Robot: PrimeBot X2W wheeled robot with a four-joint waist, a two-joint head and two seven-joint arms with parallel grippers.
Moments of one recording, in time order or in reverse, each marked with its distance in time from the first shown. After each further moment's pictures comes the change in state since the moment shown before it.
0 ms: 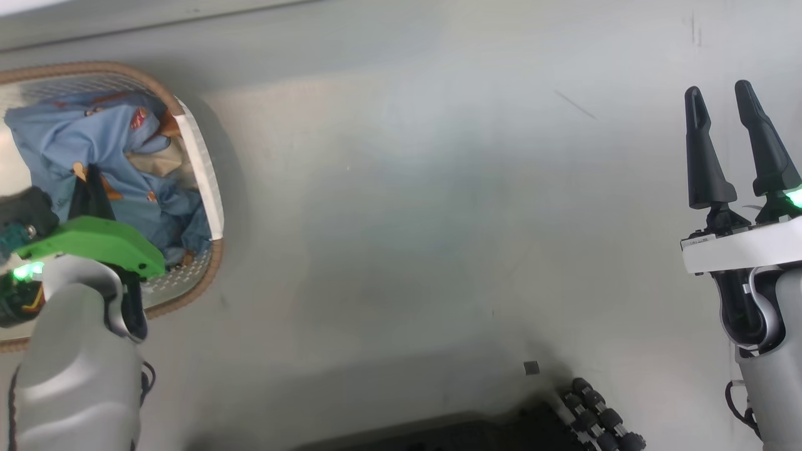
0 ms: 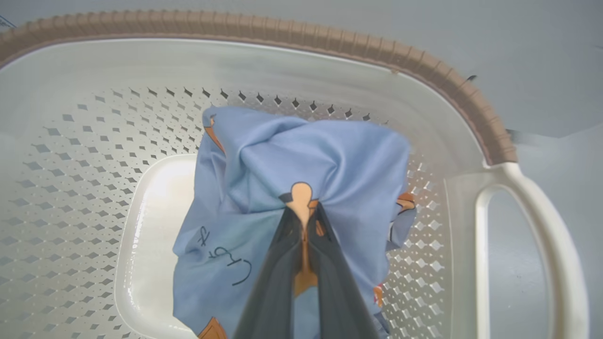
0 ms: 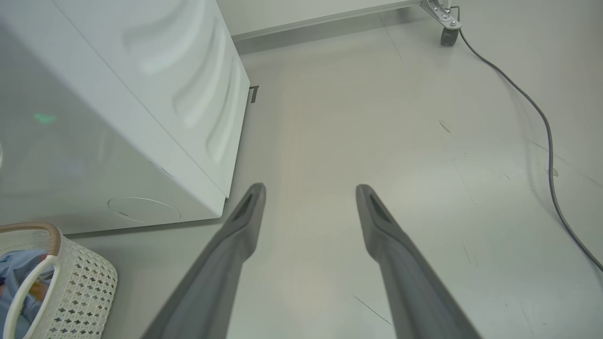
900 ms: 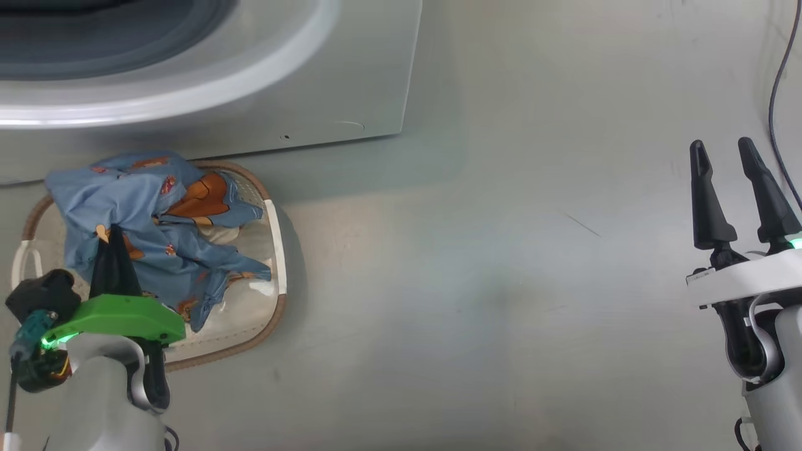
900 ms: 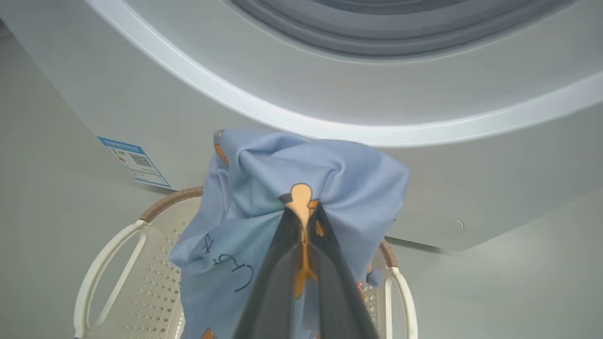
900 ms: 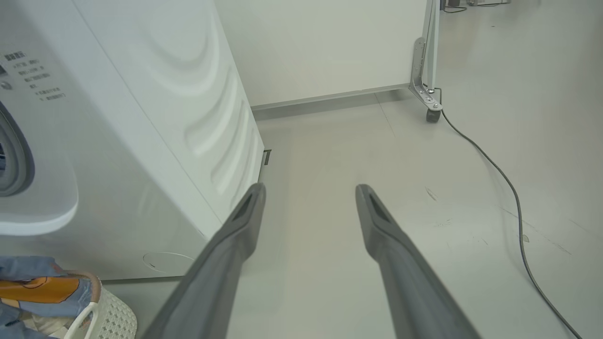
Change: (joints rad) left arm 0.243 -0.060 0.046 -0.214 -0.025 -0.036 -0.071; right arm 0.069 -0.005 -0.033 0.087 -0.035 0.000 0.000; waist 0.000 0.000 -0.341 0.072
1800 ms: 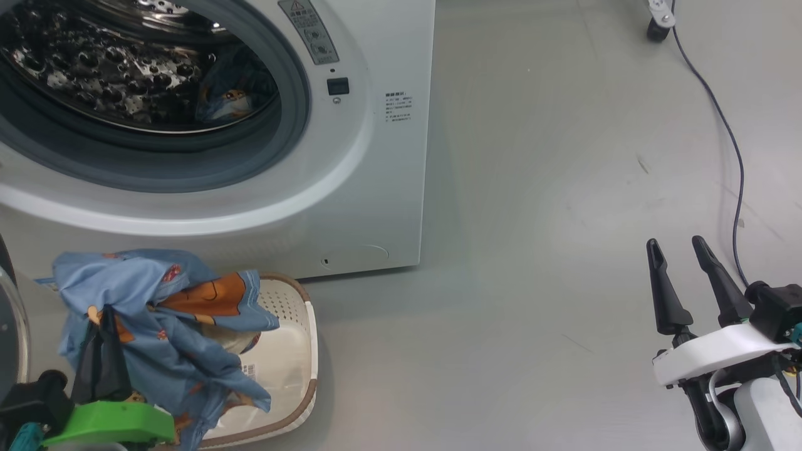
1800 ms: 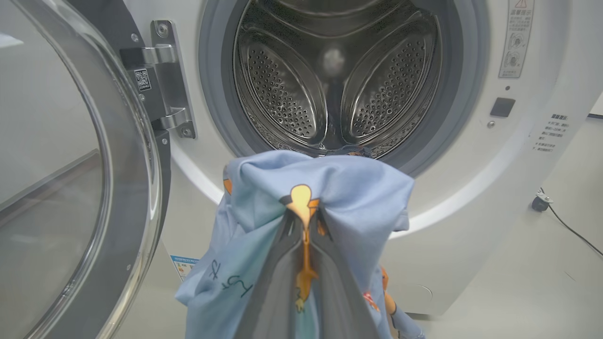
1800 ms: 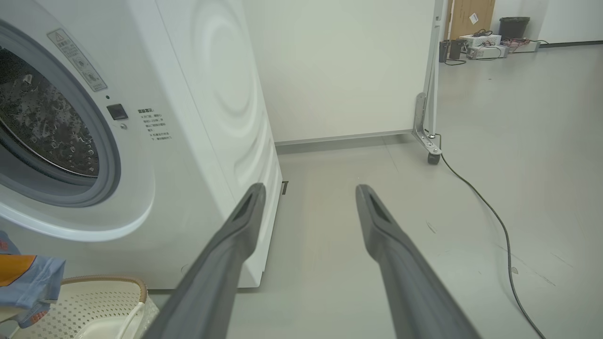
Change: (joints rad) left arm 0.383 -0.006 0.050 -0.383 0.122 -0.051 0.000; right arm 0.169 0.051 0.032 0.065 -0.081 0.000 0.000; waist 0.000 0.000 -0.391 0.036
